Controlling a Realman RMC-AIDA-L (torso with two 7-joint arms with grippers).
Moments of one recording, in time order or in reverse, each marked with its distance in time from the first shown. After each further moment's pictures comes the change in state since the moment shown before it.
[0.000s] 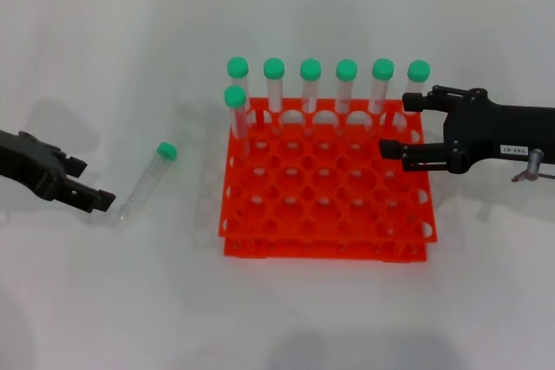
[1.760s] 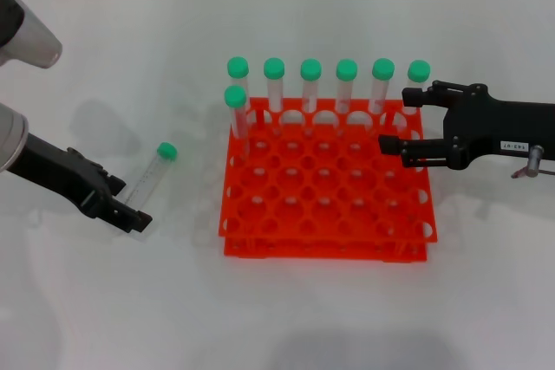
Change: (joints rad) left arm -0.057 -0.069 0.066 -0.048 0.074 -0.057 -0.022; right arm 0.003 -0.002 0.000 0.000 0.012 0.000 -0.009
